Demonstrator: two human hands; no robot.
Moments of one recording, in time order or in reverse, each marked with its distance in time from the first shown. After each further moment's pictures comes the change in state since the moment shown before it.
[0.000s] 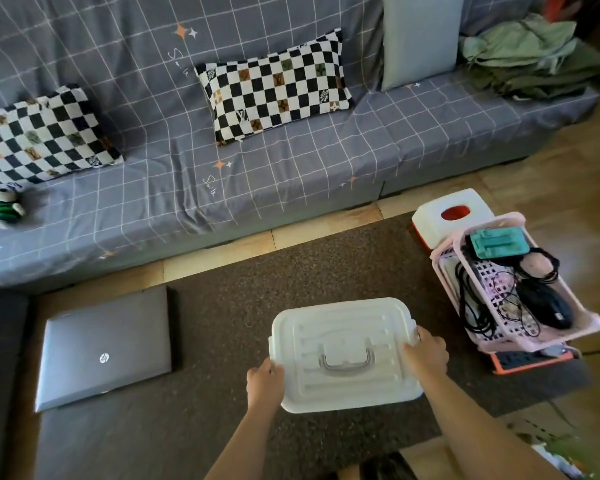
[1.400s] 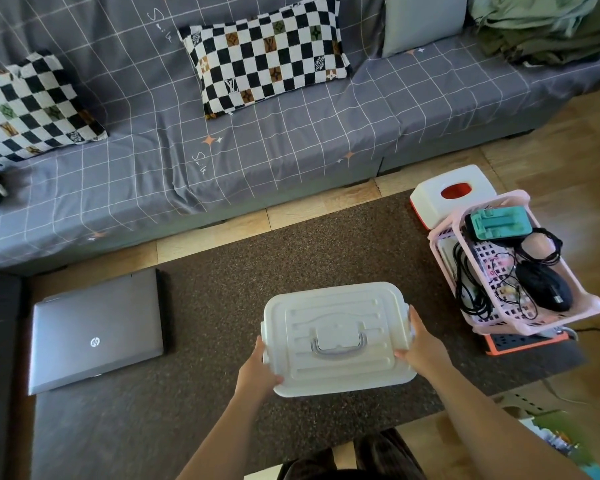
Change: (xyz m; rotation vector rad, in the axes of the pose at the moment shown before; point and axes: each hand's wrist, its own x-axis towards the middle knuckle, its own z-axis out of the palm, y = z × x) left_hand 0.009 -0.007 -0.004 0.285 -0.190 0.066; right_hand 0.017 0.027 -0.009 -0.296 -0.318 -0.197
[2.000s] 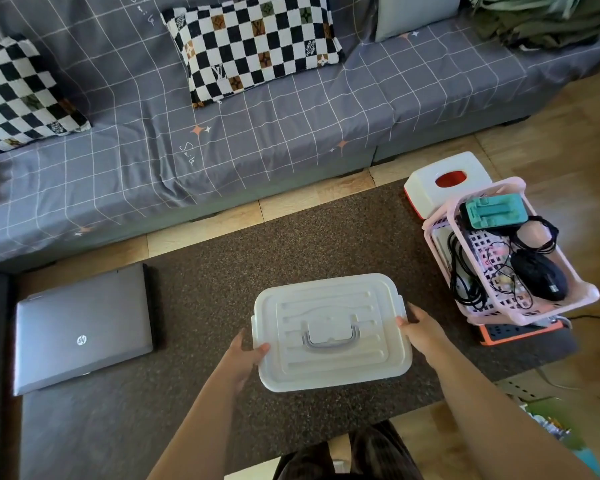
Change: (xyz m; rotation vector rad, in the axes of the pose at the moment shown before) left_hand 0.027 -0.006 -0.010 -0.684 -0.108 -0.156; right_hand 0.021 0.004 -0.009 0.454 -0.006 0.214
